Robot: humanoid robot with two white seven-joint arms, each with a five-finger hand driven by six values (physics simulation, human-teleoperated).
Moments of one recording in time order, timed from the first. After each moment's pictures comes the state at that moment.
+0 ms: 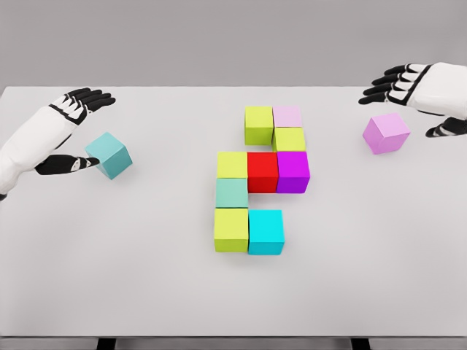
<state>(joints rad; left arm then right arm) -0.14 0.71 -0.10 -1.60 -0.40 -0.61 -0.08 -0.63 -1.10 0.41 -1.68 0.19 -0.61 0.61</state>
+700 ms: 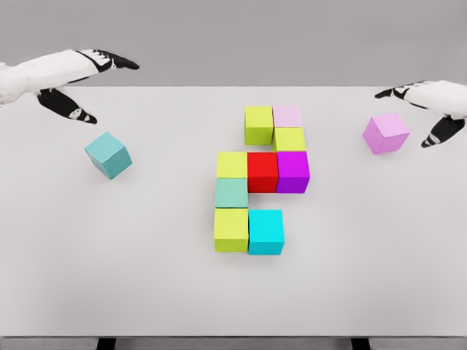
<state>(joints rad) -0.82 0.79 -0.58 -1.21 -0.08 -0.61 -0.61 -0.69 -1.00 0.60 -1.56 0.27 -0.05 0.61</state>
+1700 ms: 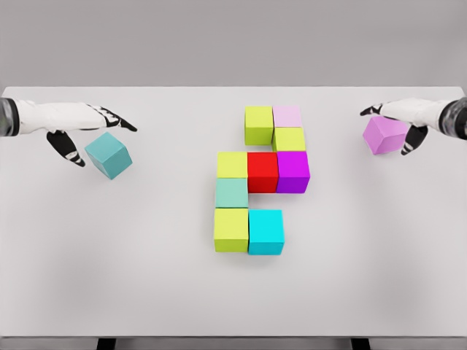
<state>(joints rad) -0.98 0.84 -1.00 -1.09 -0.14 -0.61 -0.61 -0.85 -0.75 0.77 -1.12 0.44 -0.15 0.61</state>
